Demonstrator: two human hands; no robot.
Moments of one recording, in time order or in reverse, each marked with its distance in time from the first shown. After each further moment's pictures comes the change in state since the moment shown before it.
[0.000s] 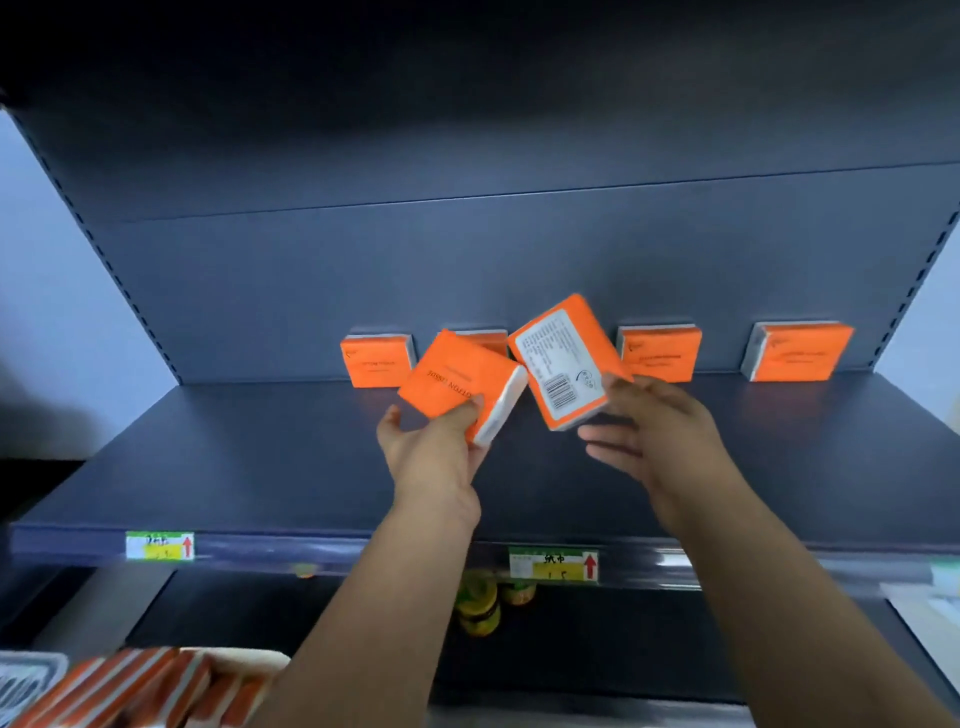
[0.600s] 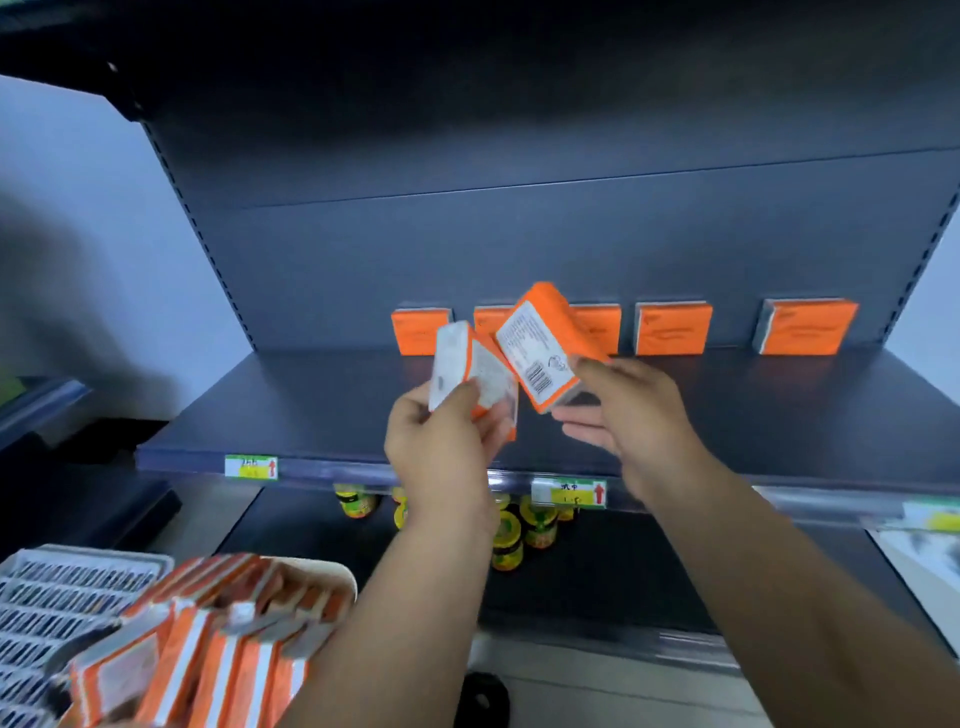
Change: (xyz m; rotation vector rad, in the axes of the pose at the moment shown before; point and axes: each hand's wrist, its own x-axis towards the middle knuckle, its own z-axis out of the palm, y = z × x) left_hand -0.116 0.015 -0.056 -0.013 0.012 0.181; right_hand -0.077 -0.002 0.028 -0.049 -0.069 0.037
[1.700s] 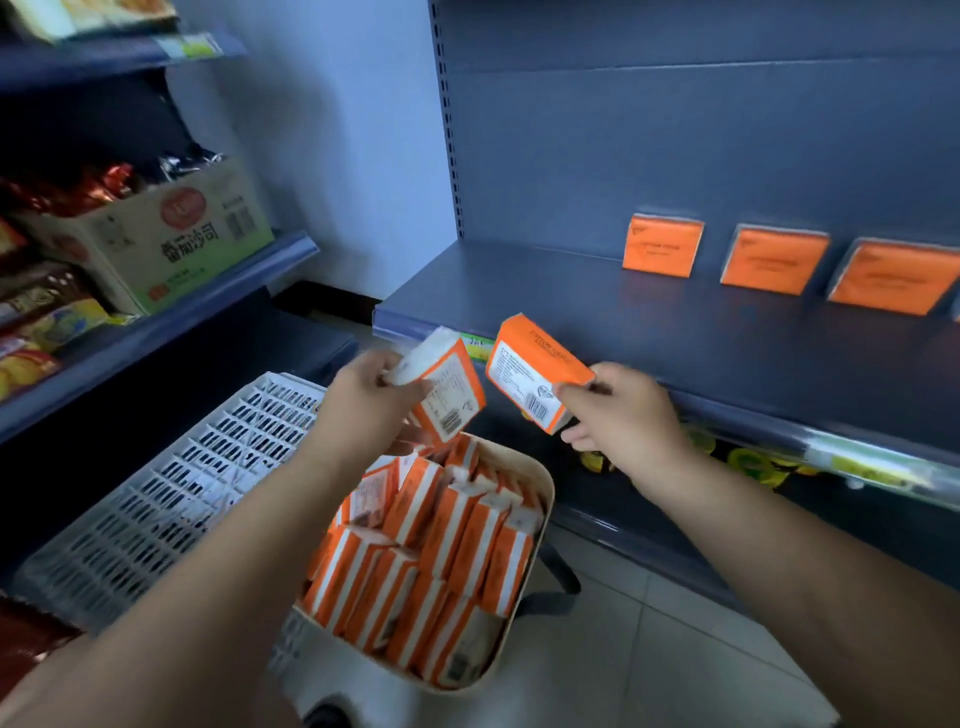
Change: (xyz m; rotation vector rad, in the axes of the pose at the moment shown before) left_hand 0.107 0.171 -0.299 0.992 0.061 0.133; right_hand -0.064 0.133 0.235 -0.546 -0.361 -0.039
